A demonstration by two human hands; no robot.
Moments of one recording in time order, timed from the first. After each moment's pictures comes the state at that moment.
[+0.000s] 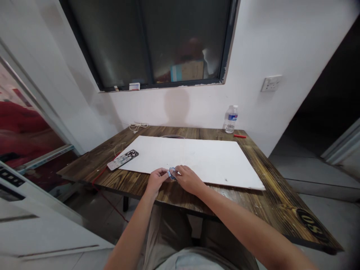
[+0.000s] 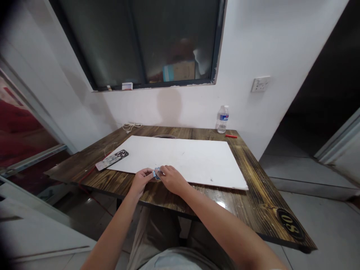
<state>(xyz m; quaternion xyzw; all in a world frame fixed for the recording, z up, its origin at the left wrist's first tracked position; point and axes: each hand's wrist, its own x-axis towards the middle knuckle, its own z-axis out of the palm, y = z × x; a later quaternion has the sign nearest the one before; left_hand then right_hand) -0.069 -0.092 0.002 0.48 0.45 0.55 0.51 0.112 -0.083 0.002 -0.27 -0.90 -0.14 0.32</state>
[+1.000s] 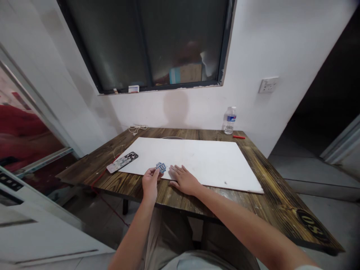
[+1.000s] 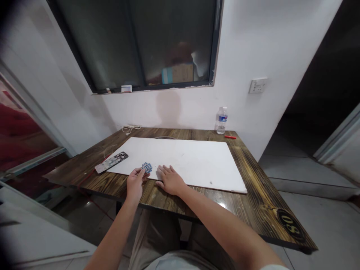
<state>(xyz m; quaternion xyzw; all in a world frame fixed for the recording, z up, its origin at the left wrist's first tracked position) -0.074 -0.086 -0.005 0.36 0.45 0.72 0.39 0.103 -0.070 -0.022 -0.34 -0.91 0.00 0.25</state>
